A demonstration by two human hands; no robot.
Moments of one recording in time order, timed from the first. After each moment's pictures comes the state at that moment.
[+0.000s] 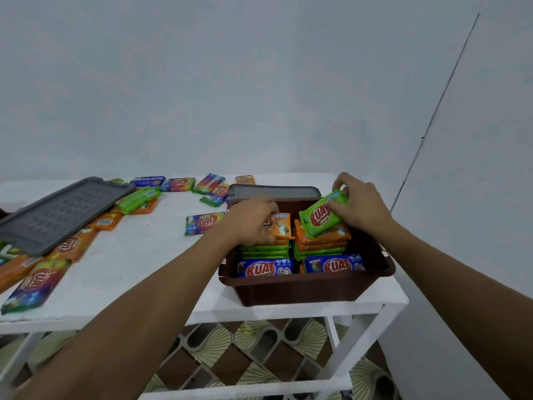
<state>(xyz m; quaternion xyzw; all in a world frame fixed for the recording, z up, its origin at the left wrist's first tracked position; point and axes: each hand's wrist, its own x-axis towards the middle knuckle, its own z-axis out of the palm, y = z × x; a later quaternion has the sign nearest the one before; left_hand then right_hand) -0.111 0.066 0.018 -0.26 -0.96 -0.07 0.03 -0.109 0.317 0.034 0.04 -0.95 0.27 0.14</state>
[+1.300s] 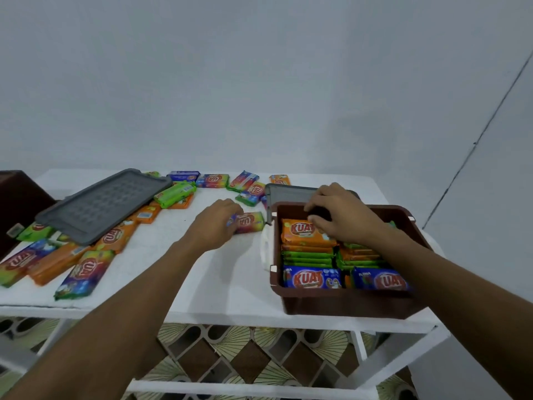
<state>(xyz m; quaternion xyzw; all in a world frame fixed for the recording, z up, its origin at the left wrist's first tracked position) -0.122 -0.090 -0.024 -0.13 -0.97 -0.15 0.11 -0.127 0.213 0.031 0.33 -0.93 0.12 0.12</state>
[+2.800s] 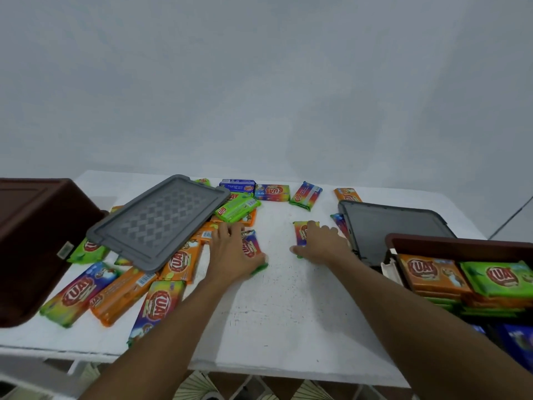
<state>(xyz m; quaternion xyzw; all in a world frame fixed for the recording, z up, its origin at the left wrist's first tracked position) -0.160 -0.248 -0.094 0.06 -0.96 -0.26 0.07 -0.203 -0.038 -0.050 0.04 -0.99 0.07 -0.12</state>
